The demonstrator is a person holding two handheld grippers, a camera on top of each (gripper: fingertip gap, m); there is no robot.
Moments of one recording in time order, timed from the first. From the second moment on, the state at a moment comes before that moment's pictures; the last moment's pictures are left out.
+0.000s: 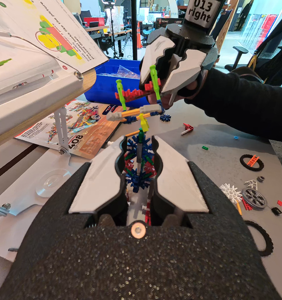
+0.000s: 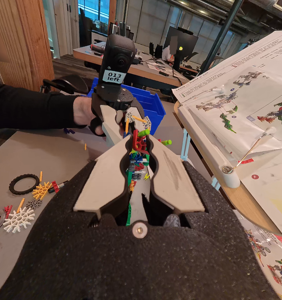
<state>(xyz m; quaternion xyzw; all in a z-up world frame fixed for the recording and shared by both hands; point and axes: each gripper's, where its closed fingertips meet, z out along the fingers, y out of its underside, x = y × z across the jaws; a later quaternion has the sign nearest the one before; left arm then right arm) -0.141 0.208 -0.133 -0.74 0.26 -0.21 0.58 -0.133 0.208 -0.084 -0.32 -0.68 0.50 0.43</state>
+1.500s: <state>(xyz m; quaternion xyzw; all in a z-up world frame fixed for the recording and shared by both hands) -0.138 0.216 -0.128 -0.72 0.25 -0.18 0.62 -0.112 0.219 -0.085 -0.37 -0.64 0.52 0.43</state>
